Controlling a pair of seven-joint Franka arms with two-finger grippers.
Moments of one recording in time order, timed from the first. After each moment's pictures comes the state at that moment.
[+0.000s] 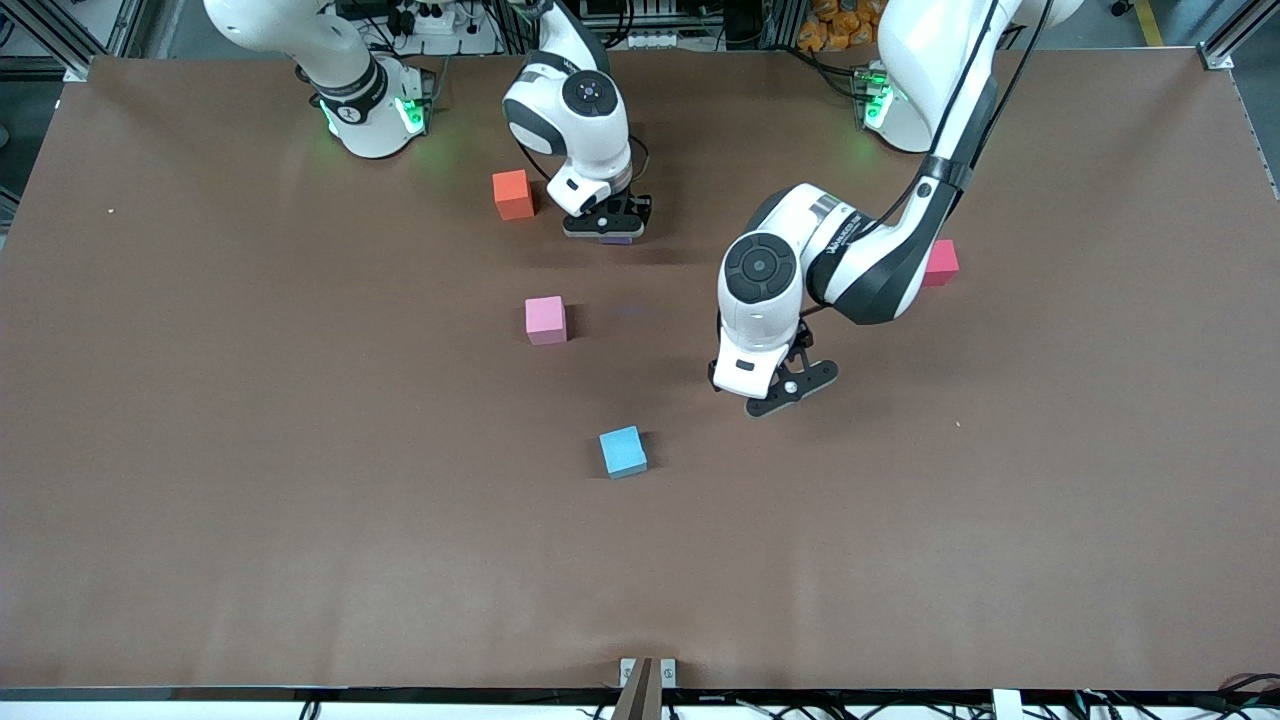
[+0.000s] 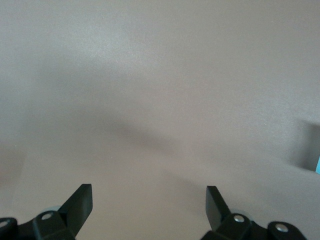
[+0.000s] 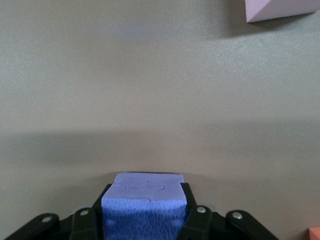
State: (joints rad) left arm -0.57 0.54 -0.06 -1.61 0.15 2.05 -1.13; right arm 0.95 0.35 0.10 -2.27 -0.01 2.63 1.08
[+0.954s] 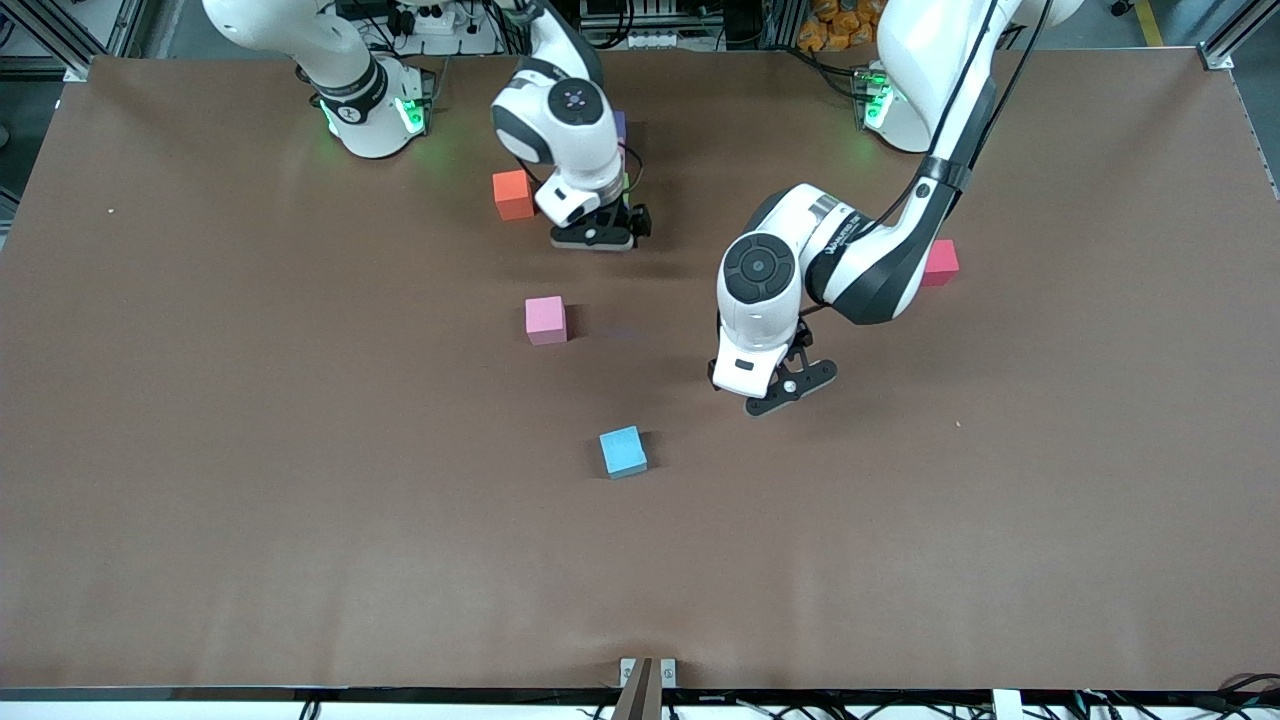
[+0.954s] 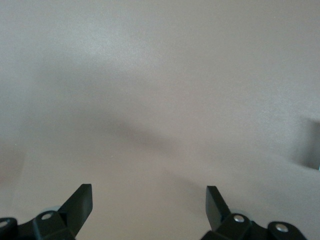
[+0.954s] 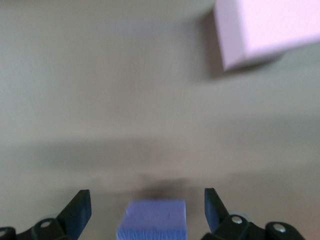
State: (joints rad) left arm -0.57 0.55 -0.06 -1.61 0.15 2.05 -1.13; right arm 0.85 0.29 0.09 -2.25 -0.01 2.62 1.09
